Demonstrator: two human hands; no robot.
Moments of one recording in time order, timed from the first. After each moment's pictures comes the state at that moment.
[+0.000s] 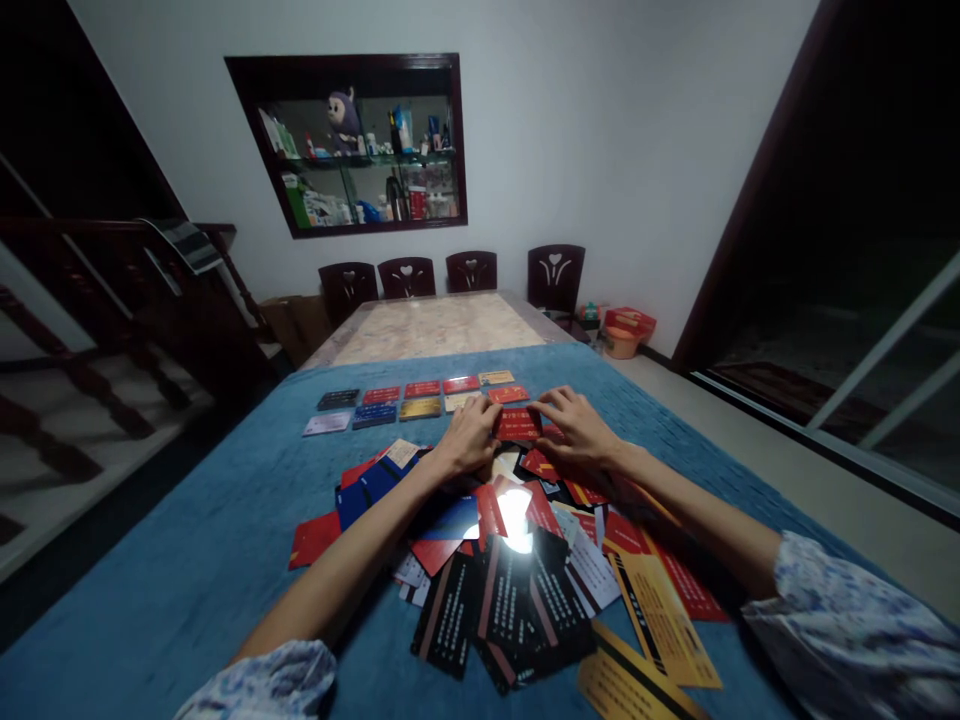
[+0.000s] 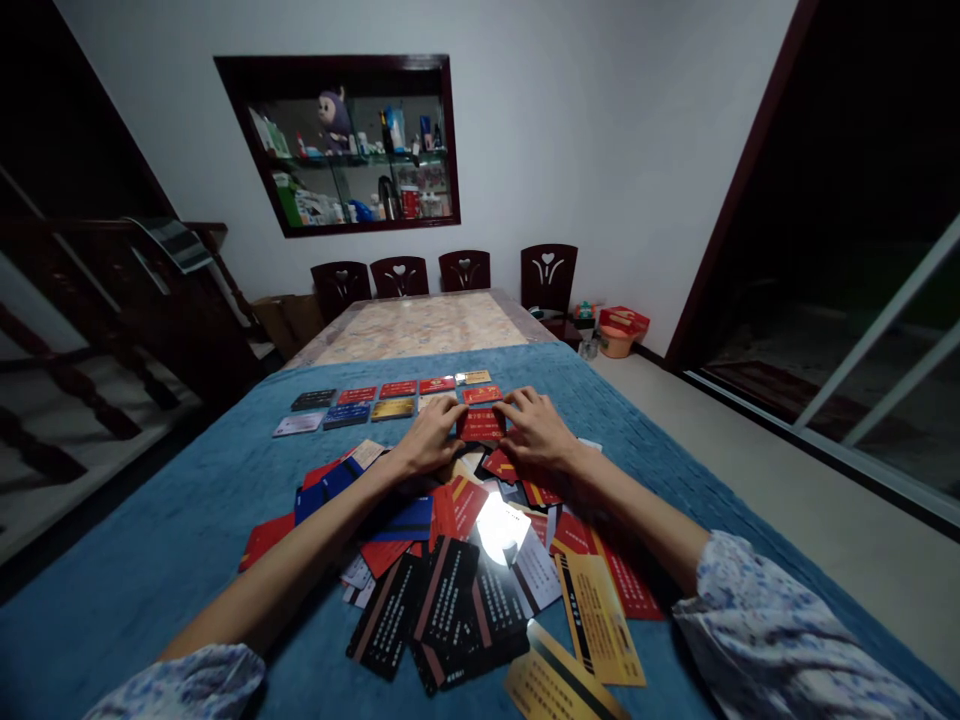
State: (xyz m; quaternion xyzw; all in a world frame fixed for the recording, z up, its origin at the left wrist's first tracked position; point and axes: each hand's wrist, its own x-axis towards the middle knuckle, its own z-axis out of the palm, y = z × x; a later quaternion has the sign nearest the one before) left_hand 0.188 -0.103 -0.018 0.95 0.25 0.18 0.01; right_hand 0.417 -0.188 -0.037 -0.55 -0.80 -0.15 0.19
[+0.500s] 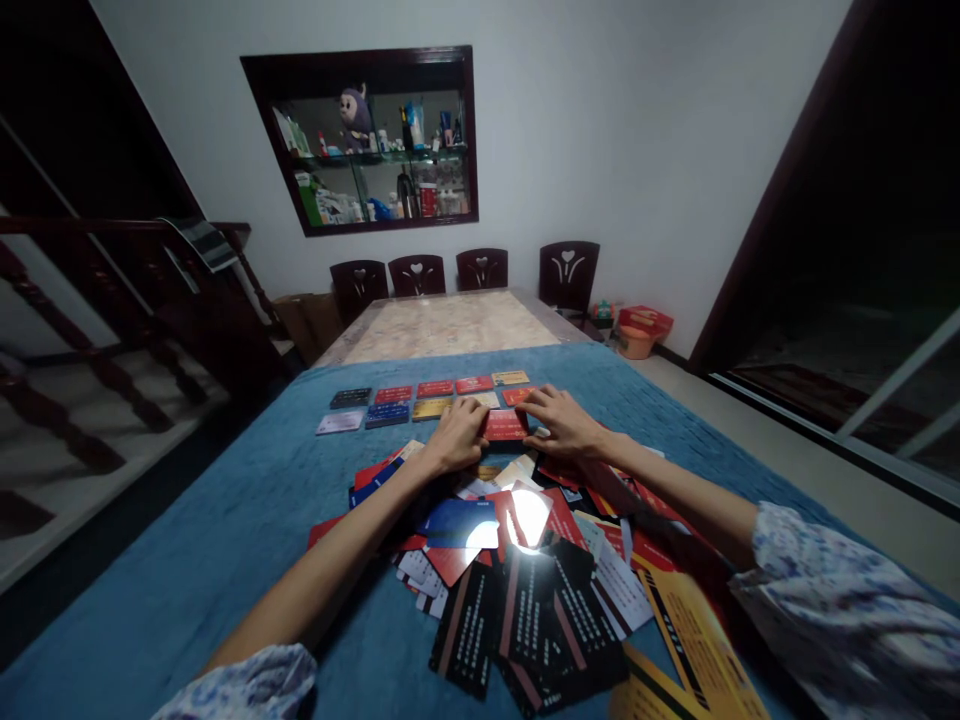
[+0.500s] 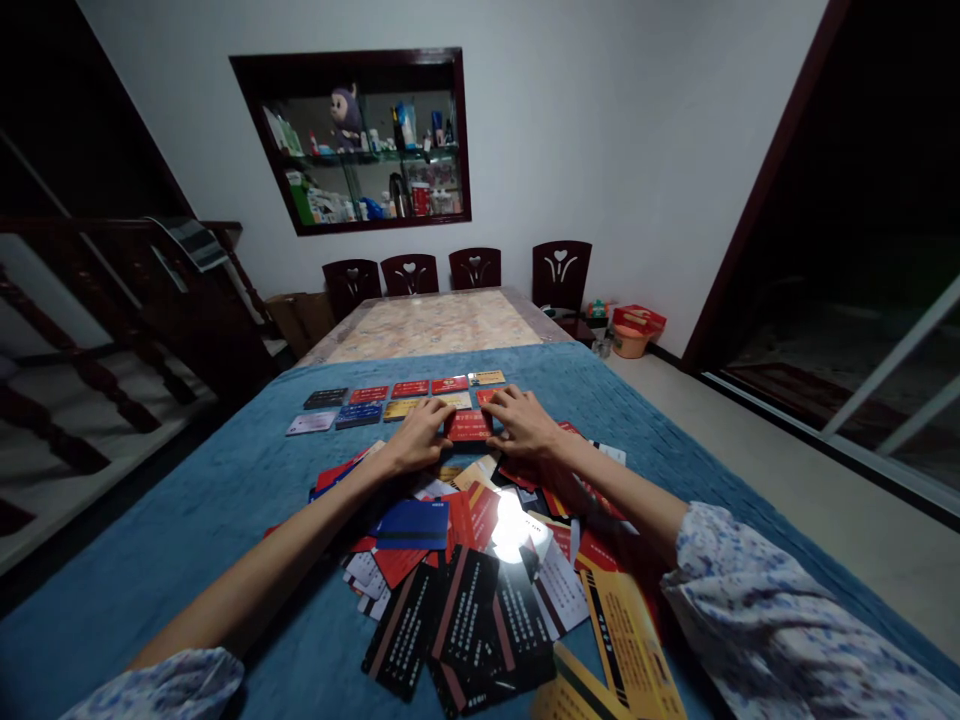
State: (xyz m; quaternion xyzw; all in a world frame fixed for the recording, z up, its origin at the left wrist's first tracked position) left_hand 0.154 -0.084 -0.014 0.94 0.30 0.14 0.03; right_hand 0.385 -0.149 -0.027 -0.53 -0.83 -0.11 0.14
